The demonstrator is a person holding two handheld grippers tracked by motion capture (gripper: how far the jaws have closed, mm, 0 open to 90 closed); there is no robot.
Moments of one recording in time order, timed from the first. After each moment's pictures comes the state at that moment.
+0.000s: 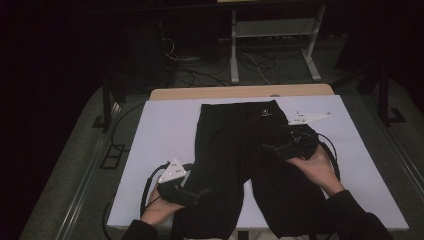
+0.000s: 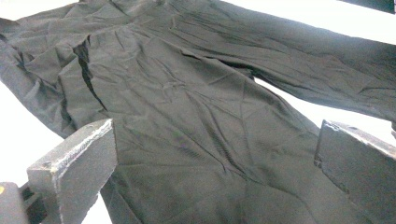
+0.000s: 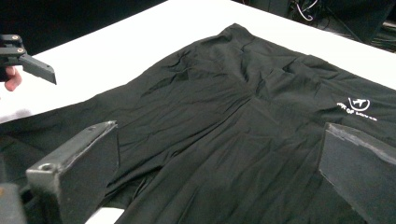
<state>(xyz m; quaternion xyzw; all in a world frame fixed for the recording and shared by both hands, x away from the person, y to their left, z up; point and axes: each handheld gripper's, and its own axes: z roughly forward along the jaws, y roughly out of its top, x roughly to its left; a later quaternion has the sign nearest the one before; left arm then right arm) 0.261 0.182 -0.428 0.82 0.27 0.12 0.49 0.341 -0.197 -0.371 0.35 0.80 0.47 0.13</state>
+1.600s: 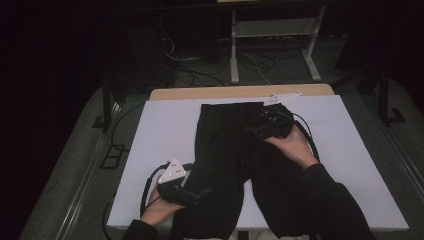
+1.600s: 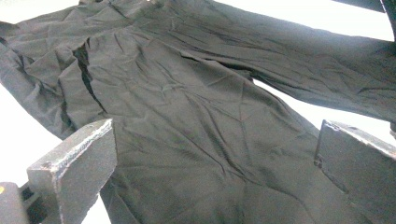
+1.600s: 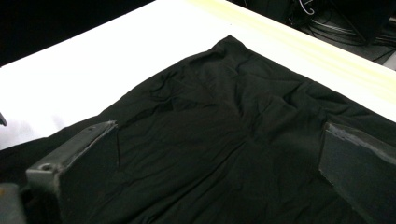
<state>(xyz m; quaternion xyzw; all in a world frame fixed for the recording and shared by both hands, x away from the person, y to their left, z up) 0.260 0.182 -0.428 0.82 0.27 0.12 0.49 0.402 -0.150 -0.362 0.35 0.82 0.44 0.13</state>
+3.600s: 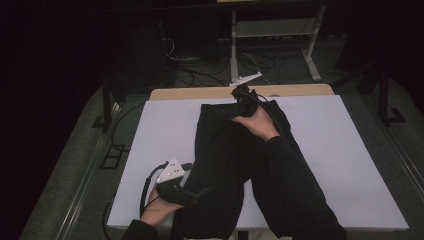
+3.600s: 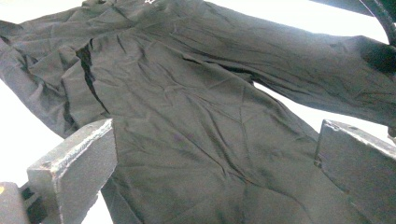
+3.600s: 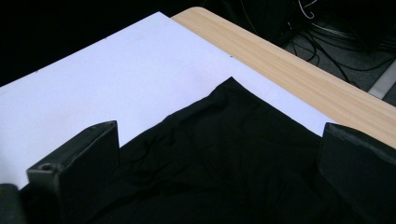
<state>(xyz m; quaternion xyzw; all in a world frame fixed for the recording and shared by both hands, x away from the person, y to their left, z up) 0.260 0.185 -0.427 0.82 0.27 0.12 0.49 0.476 -0.069 -0.358 0.36 0.82 0.43 0.13</state>
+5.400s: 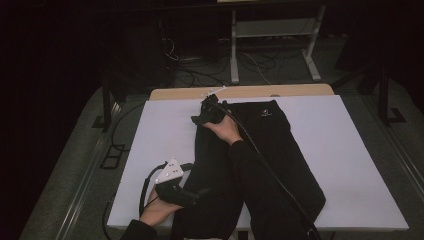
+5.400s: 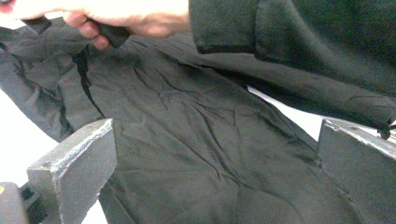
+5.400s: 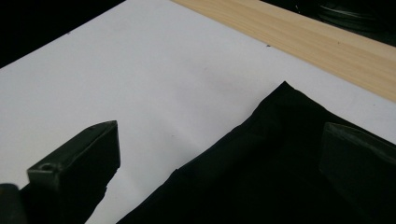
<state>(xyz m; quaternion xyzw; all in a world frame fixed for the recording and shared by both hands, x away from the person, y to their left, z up) 0.259 0.186 -0.425 0.81 0.27 0.12 0.50 0.523 0.023 -0.437 0.39 0.81 0.42 0.12</state>
